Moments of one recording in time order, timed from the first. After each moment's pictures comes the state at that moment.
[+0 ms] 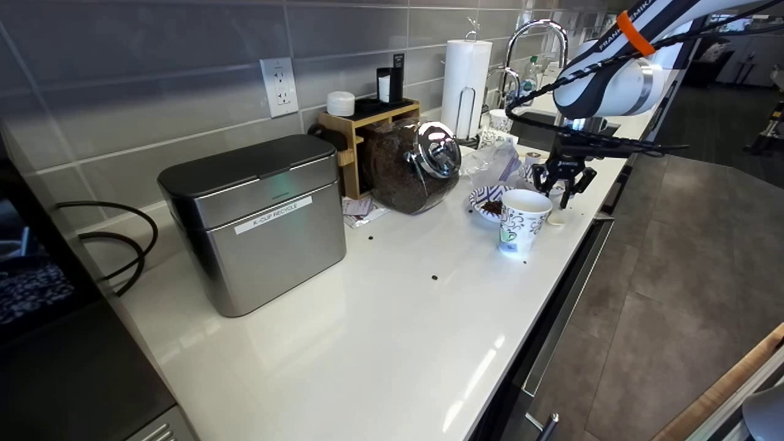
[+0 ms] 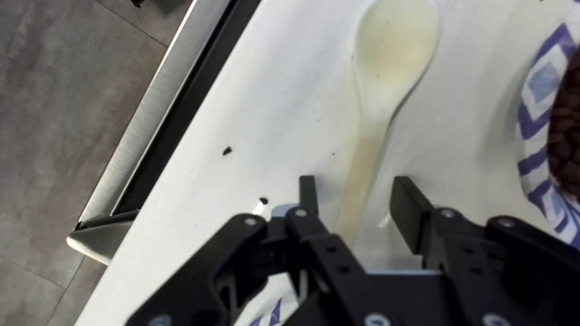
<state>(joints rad) -0.10 0.23 -0.08 -2.28 0.06 2.46 0.35</state>
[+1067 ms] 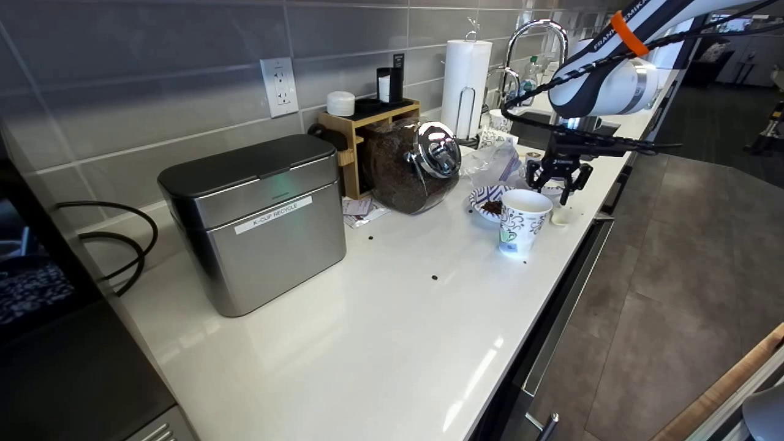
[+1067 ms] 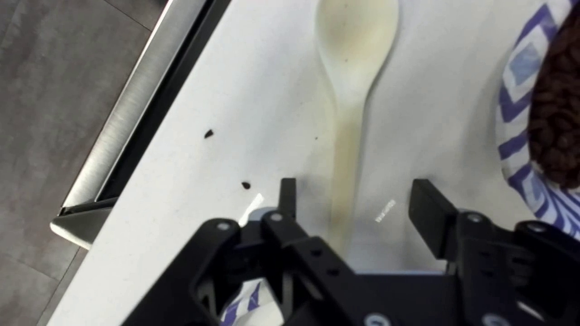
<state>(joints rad) -0.09 0.25 -0.08 -2.26 0.06 2.46 0.35</state>
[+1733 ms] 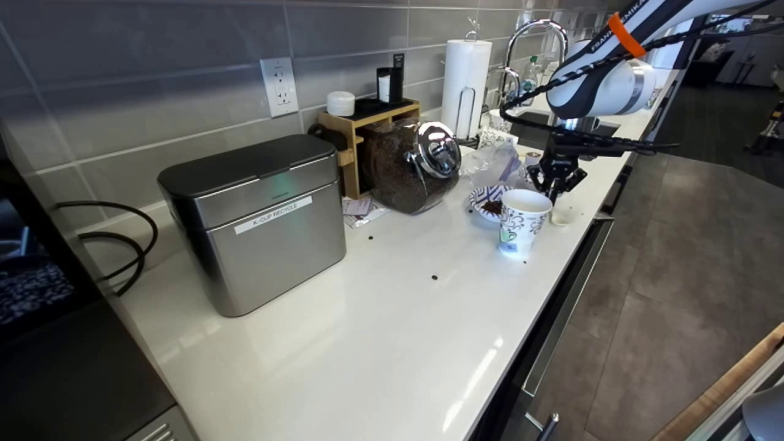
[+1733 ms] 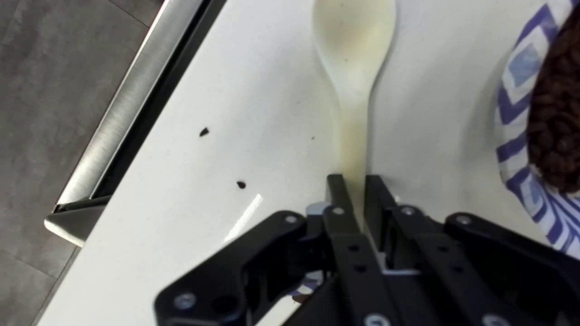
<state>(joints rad) -0.08 0.26 -0.08 -2.25 0.06 2.45 0.34</state>
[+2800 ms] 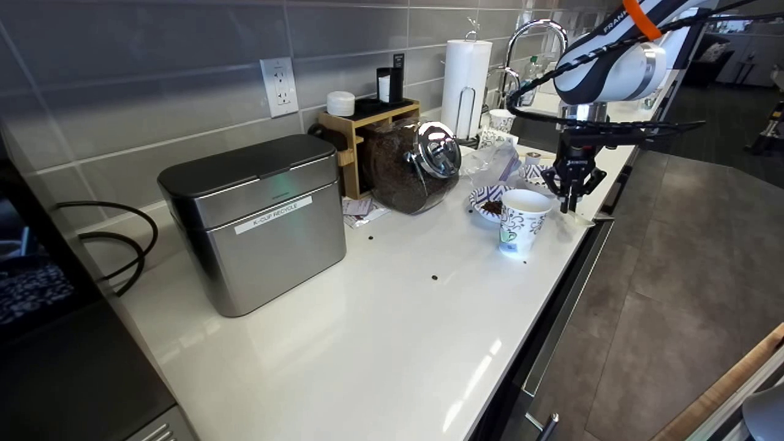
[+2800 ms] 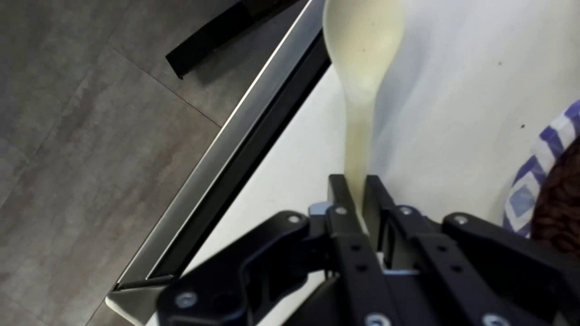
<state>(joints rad) -0.07 0.18 -0.10 -2.27 0.05 2.20 0.34</state>
